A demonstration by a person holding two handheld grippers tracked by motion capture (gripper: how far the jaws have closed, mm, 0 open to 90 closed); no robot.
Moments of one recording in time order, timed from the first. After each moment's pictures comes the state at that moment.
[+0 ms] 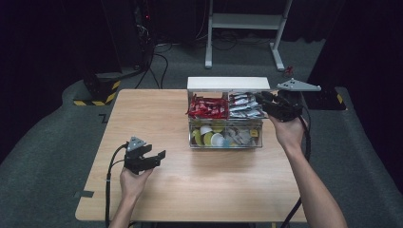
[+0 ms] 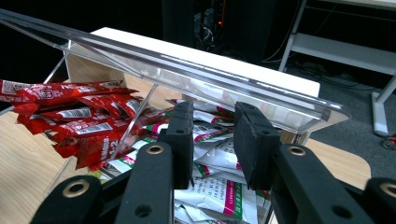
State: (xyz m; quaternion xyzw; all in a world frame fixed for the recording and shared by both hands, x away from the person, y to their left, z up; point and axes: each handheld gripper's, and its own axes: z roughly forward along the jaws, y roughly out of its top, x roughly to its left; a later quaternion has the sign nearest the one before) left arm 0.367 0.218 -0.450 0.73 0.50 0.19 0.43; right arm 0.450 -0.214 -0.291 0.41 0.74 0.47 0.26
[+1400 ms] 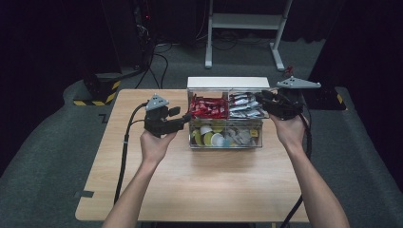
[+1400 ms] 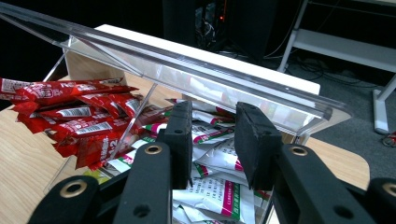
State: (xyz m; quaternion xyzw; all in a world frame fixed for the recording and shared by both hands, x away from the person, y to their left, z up) left arm 0.416 0.151 -0.334 0.73 0.42 0.19 0.51; right arm 0.453 -0.214 -0.286 0.41 0.75 0.46 0.26
